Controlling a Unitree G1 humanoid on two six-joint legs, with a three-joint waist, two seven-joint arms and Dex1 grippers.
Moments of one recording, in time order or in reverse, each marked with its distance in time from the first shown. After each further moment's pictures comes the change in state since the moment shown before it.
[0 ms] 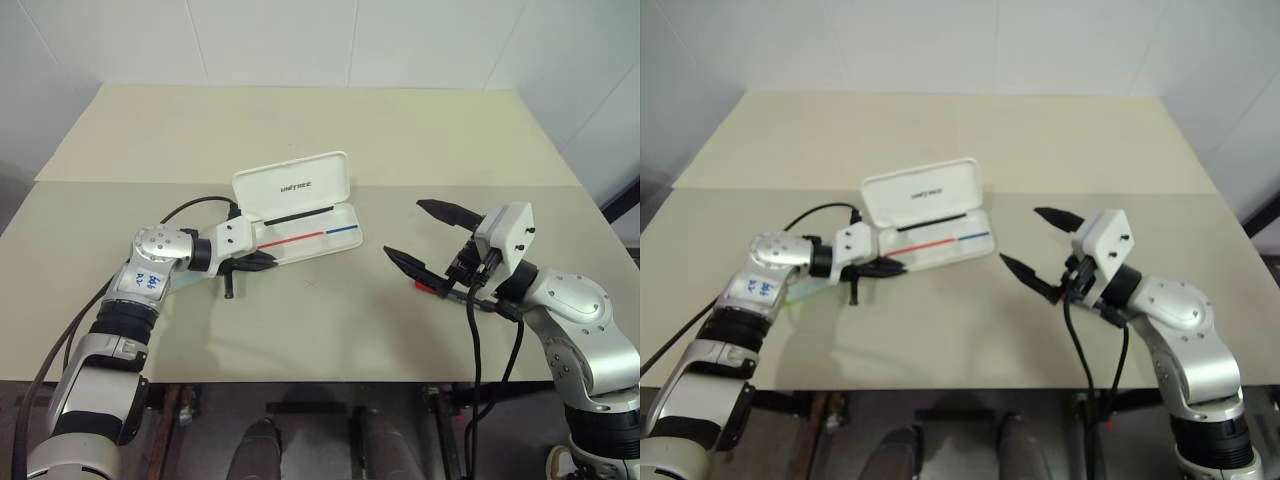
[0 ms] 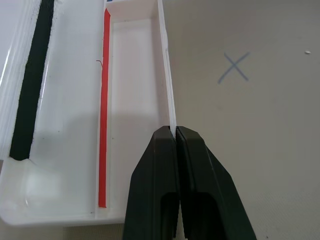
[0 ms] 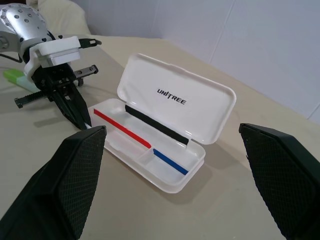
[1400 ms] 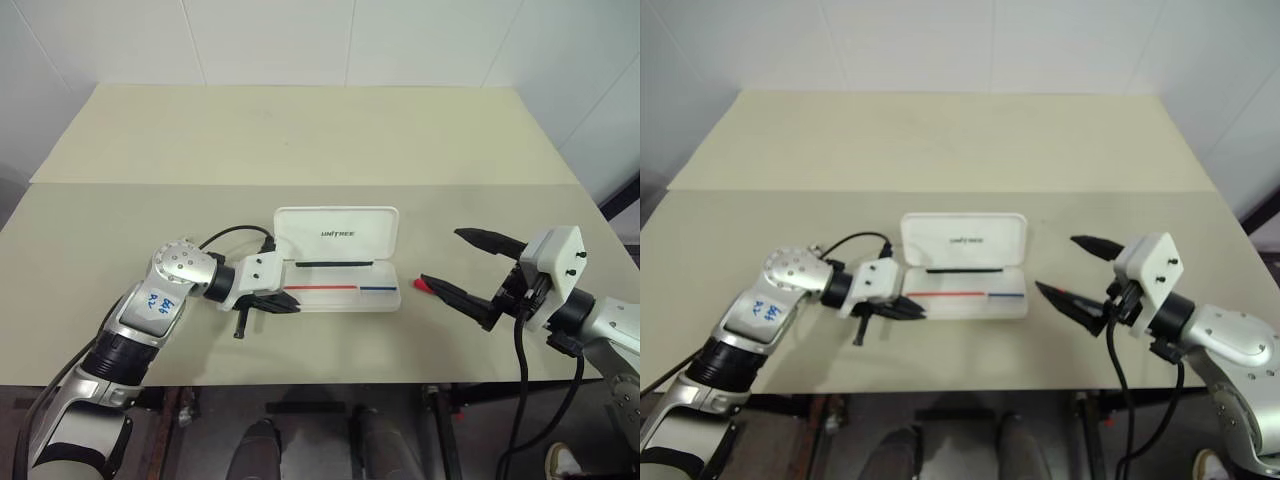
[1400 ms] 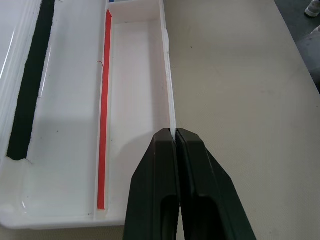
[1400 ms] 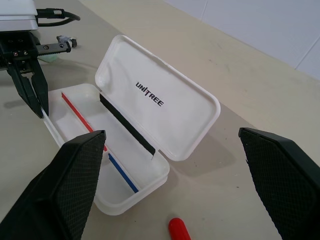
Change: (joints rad) left arm 0.186 0.057 -0.089 -0.574 -0.054 0.383 -0.104; right arm 0.240 -0.143 -0.205 -0.163 0.139 0.131 0.004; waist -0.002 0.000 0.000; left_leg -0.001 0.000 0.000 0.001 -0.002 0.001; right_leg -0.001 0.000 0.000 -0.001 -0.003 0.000
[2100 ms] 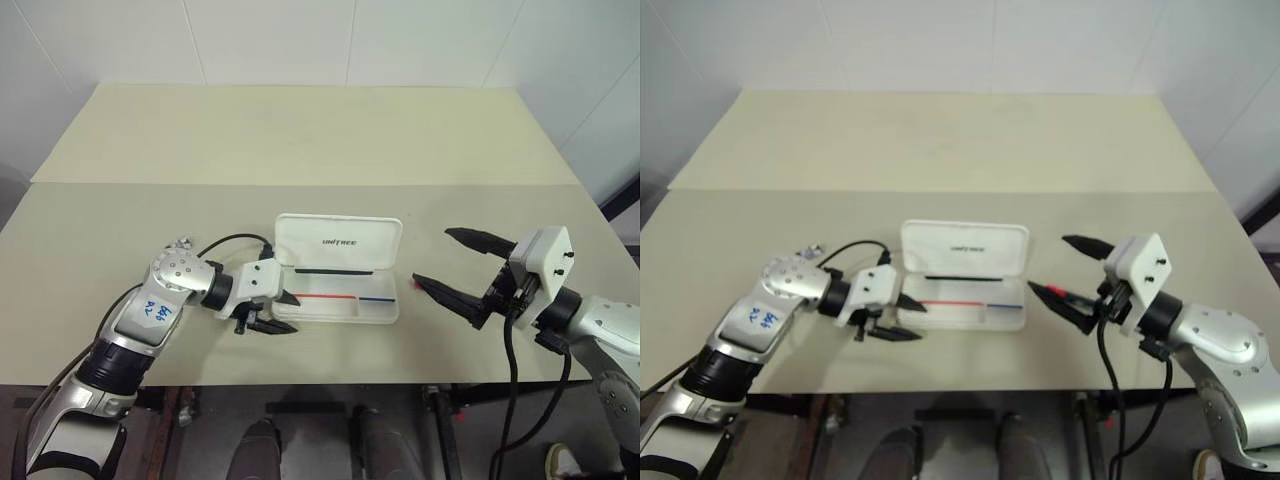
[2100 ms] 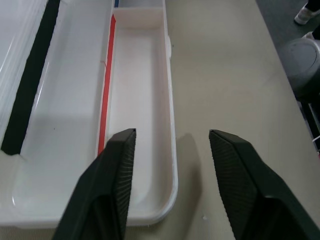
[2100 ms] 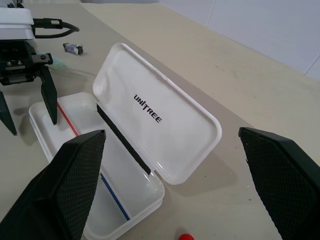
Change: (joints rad) left arm 0.040 0.014 0.001 -0.052 -0.033 0.063 0.008; right arm -0.037 0.028 0.048 0.024 -0.023 -0.025 -0.003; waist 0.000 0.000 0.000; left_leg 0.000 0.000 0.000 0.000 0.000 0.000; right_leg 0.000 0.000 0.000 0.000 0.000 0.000
